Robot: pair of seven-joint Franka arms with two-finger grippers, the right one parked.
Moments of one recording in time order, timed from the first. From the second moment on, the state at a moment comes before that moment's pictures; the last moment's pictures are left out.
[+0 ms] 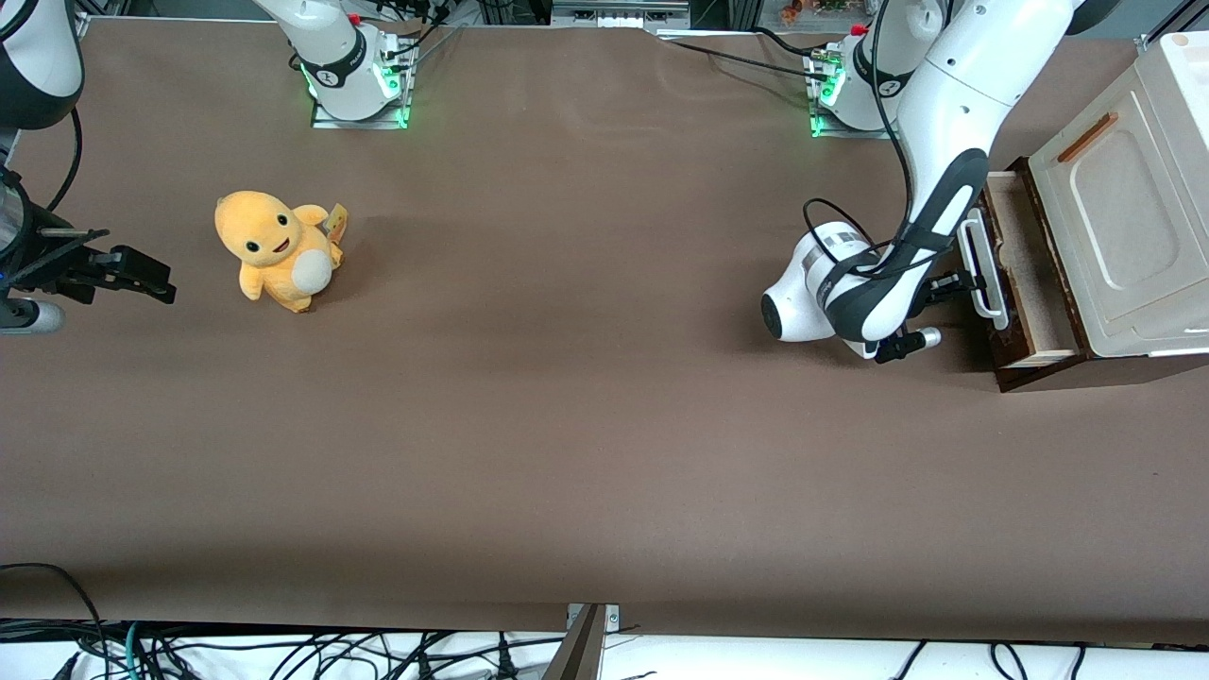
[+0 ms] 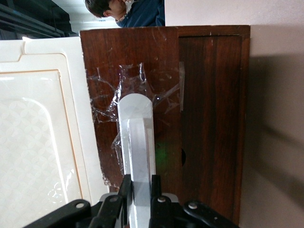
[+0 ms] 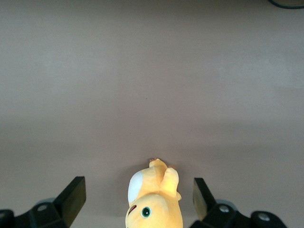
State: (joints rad) arm -0.08 0.66 -0.35 -1.88 1.07 1.22 -1.07
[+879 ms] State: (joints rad) arm -0.12 0.66 -0.35 -1.87 1.01 1.19 -1.07
